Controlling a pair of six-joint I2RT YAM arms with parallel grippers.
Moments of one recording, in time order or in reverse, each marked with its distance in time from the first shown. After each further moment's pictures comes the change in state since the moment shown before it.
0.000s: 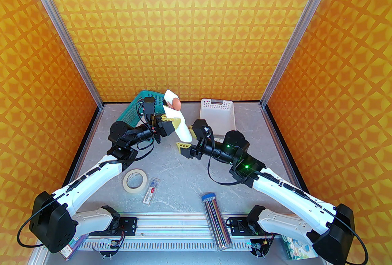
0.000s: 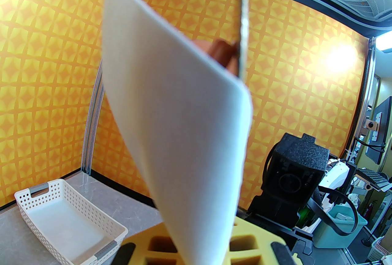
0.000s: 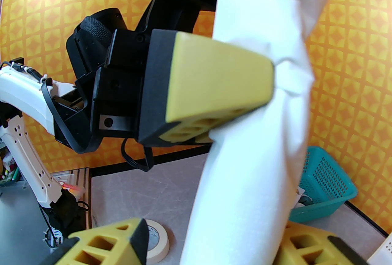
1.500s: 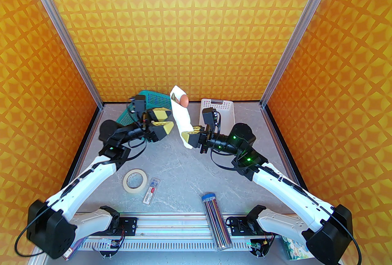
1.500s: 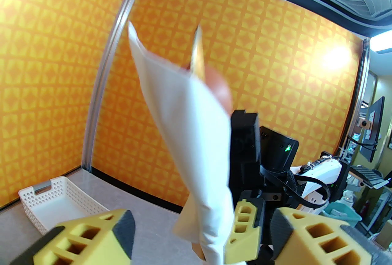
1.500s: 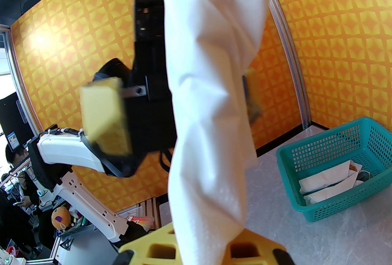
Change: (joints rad) left arm 0.117 -0.080 0.001 -0.023 0.116 -0.074; right arm -0.143 0.030 0.032 0.076 -0.267 0.403
